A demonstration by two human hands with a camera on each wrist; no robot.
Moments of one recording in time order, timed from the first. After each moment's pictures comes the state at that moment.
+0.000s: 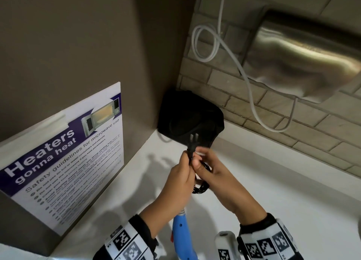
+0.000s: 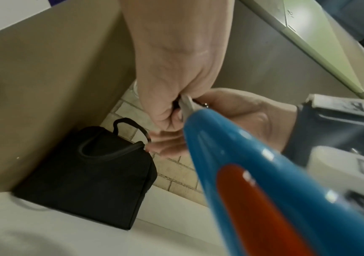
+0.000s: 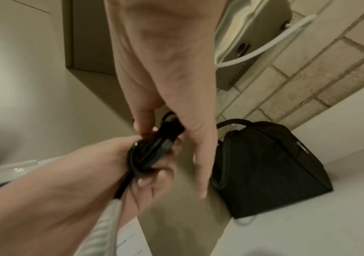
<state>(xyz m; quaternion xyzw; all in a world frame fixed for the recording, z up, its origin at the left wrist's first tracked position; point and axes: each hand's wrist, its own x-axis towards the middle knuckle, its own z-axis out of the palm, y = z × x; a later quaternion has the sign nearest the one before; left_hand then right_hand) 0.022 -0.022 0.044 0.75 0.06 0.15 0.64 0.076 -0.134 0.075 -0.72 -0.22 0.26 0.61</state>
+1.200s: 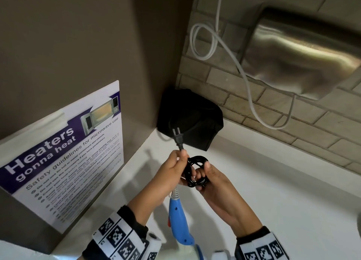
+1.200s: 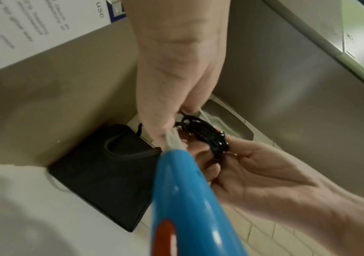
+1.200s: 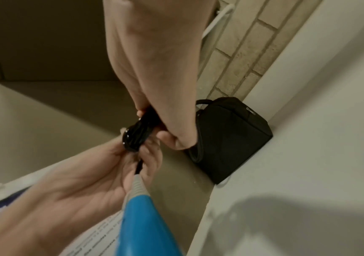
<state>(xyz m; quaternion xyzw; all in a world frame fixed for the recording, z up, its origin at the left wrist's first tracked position) 0.022 0.001 0.048 0.65 0.12 0.02 0.75 0.064 -0.147 0.049 -0.59 -0.10 0.32 0.74</state>
